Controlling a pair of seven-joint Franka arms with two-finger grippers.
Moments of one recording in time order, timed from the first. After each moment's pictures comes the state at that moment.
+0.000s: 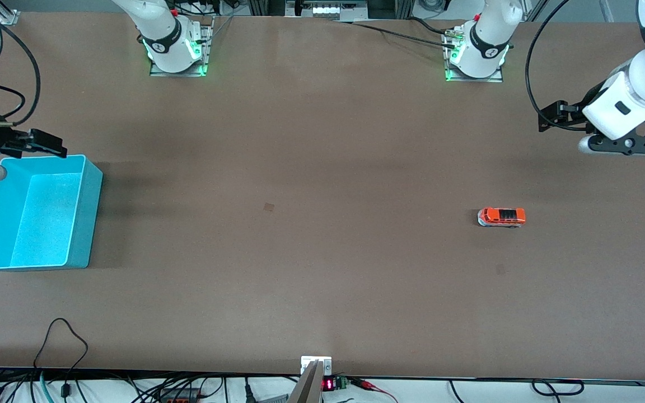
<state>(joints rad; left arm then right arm) -0.08 -0.01 0.00 -1.71 0.02 1.48 0.02 -0.01 0.13 -0.06 -1.62 0.00 1.59 -0.09</state>
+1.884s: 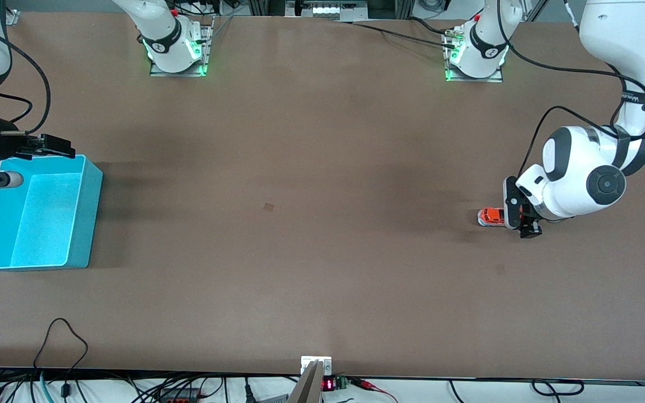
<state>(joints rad) 0.00 0.43 0.01 -1.95 0.02 2.22 1.57 -0.01 0.15 -0.06 -1.62 0.00 1.55 -0.12</state>
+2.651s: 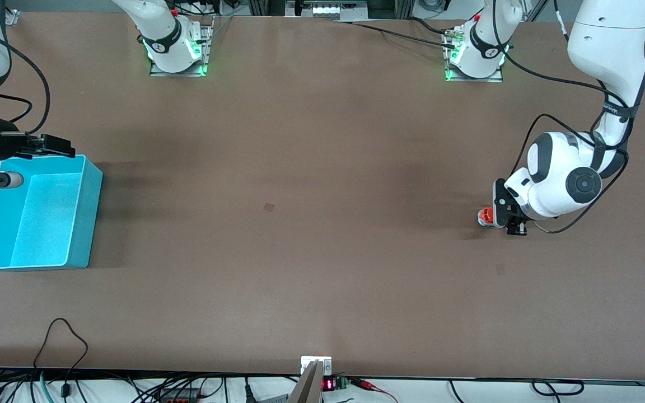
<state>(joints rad) -0.01 0.48 0.01 -2.02 0.02 2.39 1.60 -0.02 0.16 -0.06 -1.62 0.00 1.54 -0.12</state>
